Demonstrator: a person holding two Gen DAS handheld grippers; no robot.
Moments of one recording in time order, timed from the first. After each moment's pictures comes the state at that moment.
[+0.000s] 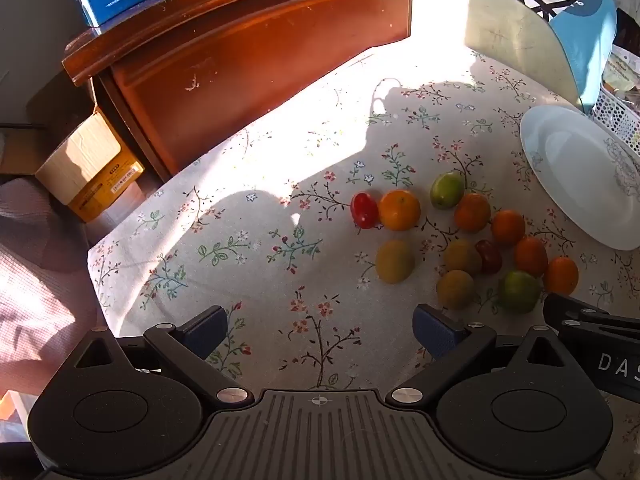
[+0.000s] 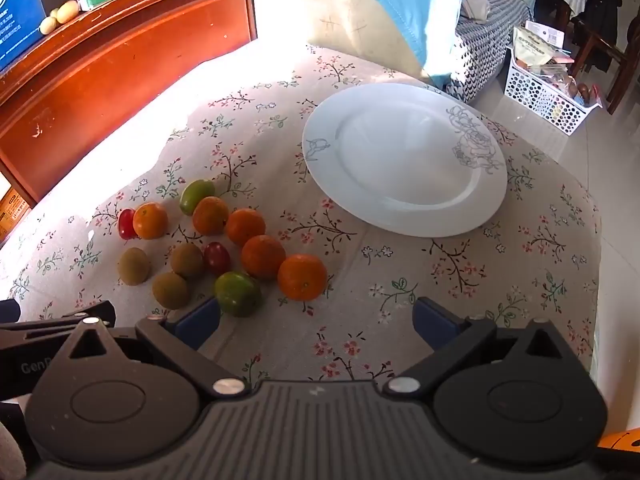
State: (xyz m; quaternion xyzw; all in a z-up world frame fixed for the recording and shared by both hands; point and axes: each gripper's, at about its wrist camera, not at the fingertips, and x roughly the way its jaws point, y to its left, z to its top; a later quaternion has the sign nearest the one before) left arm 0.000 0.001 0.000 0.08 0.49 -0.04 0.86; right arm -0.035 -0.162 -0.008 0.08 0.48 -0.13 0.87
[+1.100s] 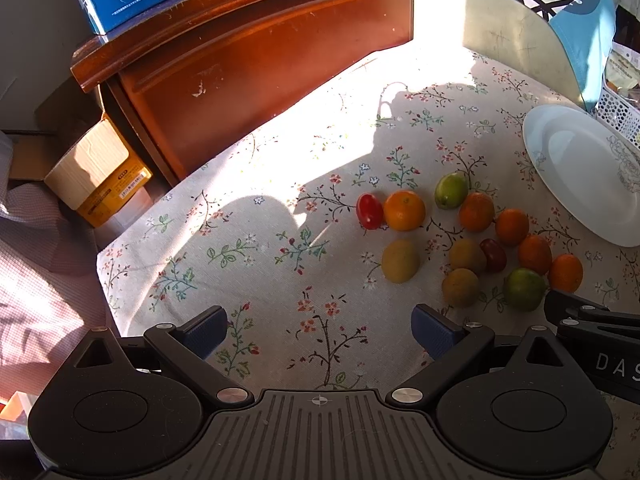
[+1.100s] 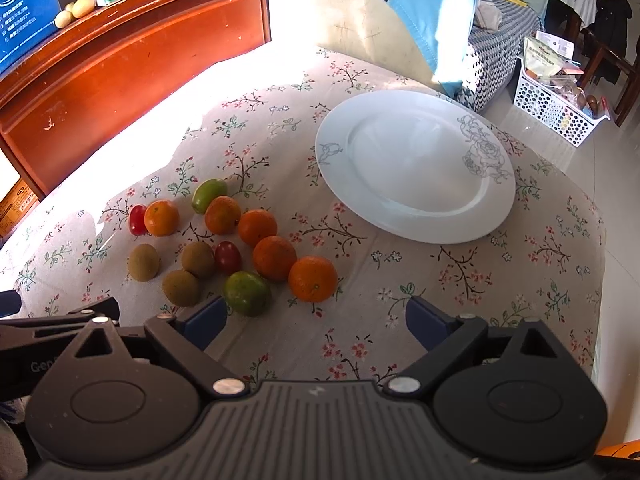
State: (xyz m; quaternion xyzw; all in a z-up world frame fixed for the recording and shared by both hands) left arm -0.002 0.001 0.003 0.10 0.49 -0.04 0.87; right arm -0.035 -0.157 -0.006 0.07 0.47 -0.11 0.87
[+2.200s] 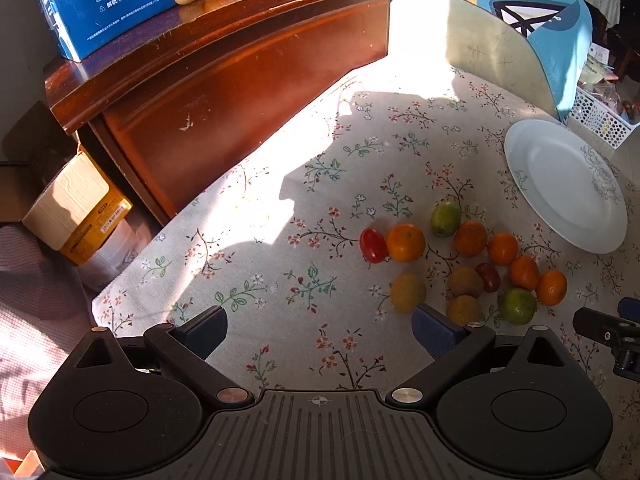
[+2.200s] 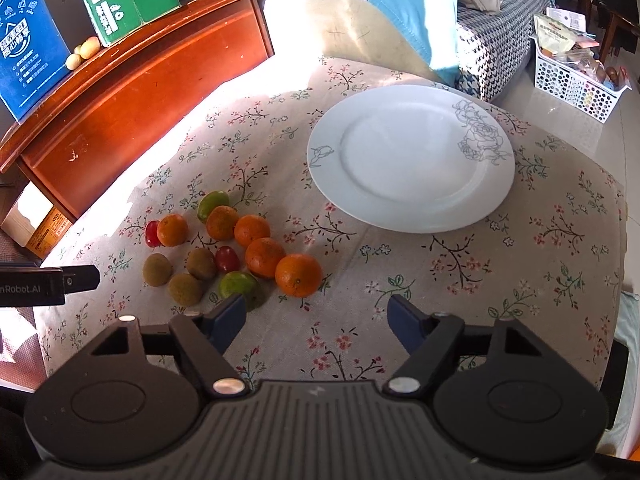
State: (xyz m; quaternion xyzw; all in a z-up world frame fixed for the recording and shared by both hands) left arm 0.019 0.021 0.023 0.10 0.48 -0.11 0.86; right arm -0.057 -0.197 -0.007 0.14 0.45 -0.06 0.88
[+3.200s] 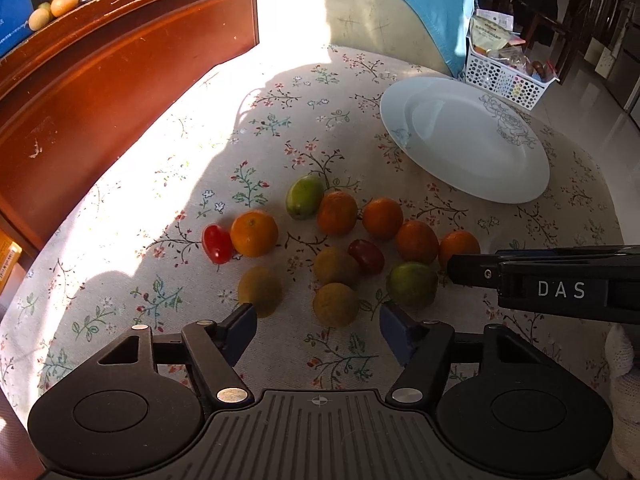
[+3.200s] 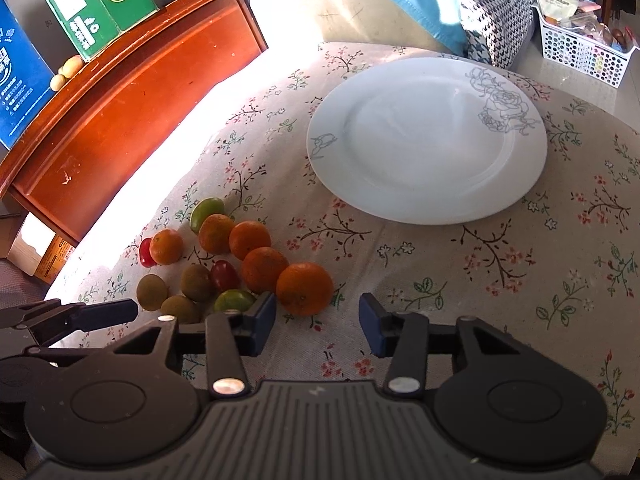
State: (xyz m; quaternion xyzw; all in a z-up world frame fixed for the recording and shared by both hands) left arm 0.005 -0.038 -0.019 0.12 0.46 -0.25 0.84; right arm -0.037 -0.208 -0.038 0.20 0.44 -0.04 0.87
